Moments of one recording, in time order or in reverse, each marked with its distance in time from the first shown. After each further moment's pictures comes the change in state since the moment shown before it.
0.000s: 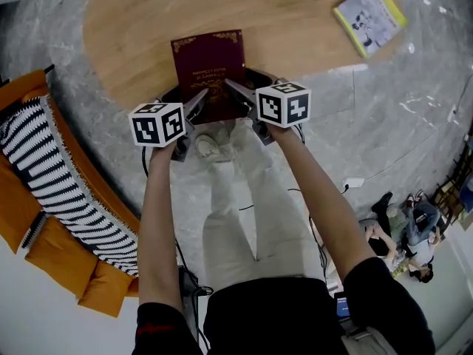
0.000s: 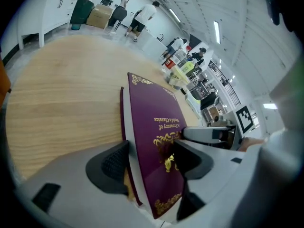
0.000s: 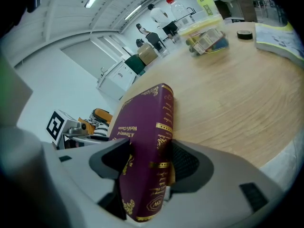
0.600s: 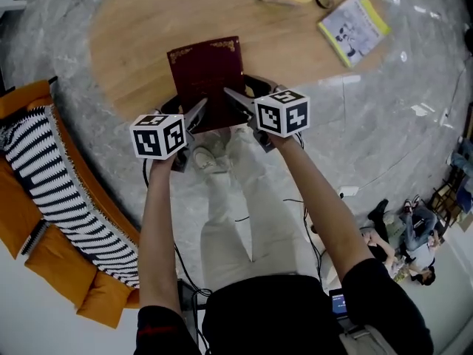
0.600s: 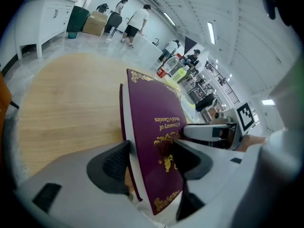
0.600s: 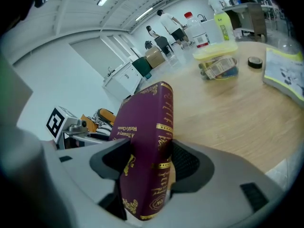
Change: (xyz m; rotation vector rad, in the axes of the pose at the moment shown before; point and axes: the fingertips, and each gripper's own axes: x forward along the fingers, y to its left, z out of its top) left arm -0.029 -0.034 0.031 0.046 -0.045 0.005; right arm -0.035 0.026 0.039 -0.105 -0.027 0.000
